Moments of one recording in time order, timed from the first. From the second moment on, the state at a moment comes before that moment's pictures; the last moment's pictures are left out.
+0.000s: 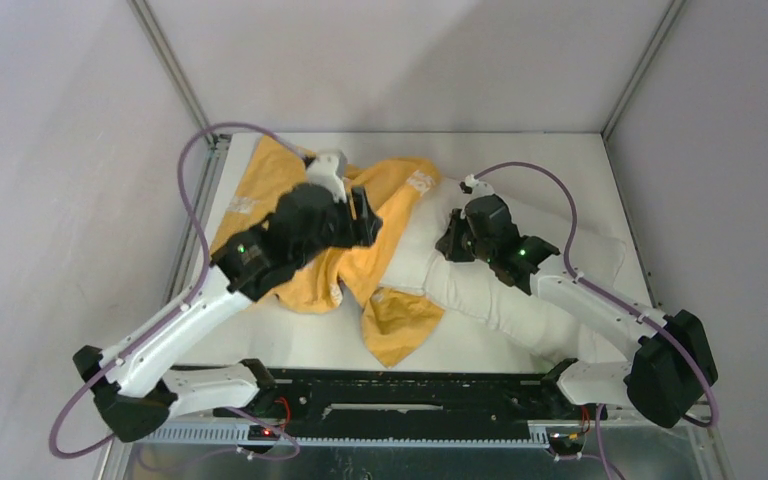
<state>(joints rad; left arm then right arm) -0.78 1.19 1.37 -0.63 -0.25 -0.52 0.65 1.28 0.91 -0.26 0.03 0.58</state>
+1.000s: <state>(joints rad) -1.03 1.37 0.71 -0.40 -0.60 -0.99 0.69 1.27 0.96 -0.32 0.08 0.59</state>
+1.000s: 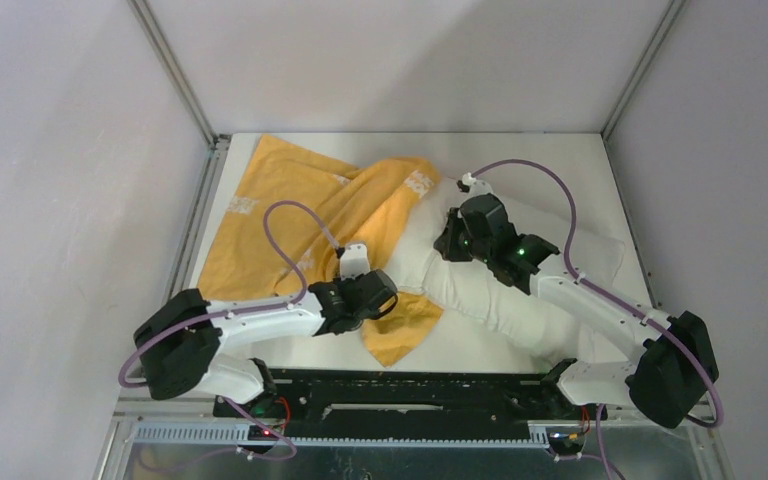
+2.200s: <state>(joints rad) -0.99 1.20 0.66 -0.03 0.04 -0.70 0.85 0.95 0.99 -0.52 0.40 0.56</state>
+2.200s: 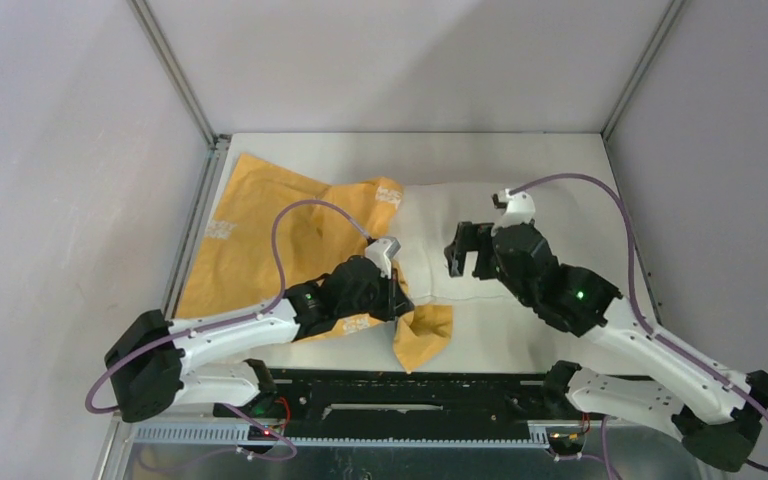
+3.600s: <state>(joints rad) -0.97 1.36 1.69 -0.54 0.15 -0.44 0.70 1.13 1.25 -0.63 0.16 0.62</state>
